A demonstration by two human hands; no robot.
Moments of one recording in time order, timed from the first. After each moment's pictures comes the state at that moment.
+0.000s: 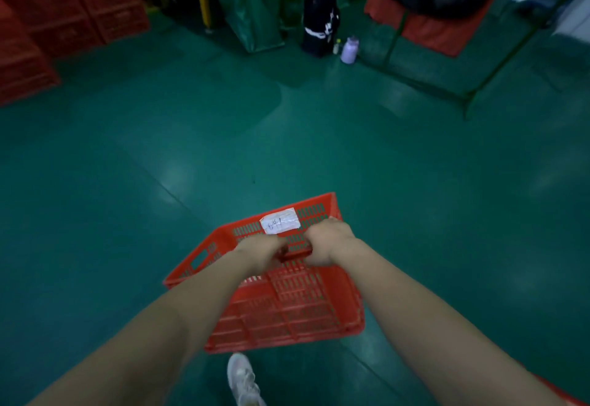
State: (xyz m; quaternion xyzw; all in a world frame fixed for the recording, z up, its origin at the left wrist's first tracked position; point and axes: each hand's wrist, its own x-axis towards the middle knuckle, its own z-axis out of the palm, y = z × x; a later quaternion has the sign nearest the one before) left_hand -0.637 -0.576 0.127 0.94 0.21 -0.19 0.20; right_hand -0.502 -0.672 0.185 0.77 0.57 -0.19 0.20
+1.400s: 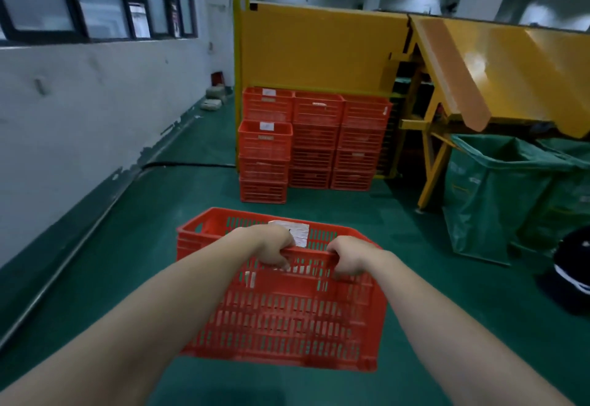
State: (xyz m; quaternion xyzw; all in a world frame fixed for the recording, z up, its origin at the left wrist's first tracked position) left_hand -0.718 -0.046 0.351 0.82 0.54 -0.10 0.16; right_hand -0.512 -0.027 0.346 0.51 0.84 -0.13 0.12
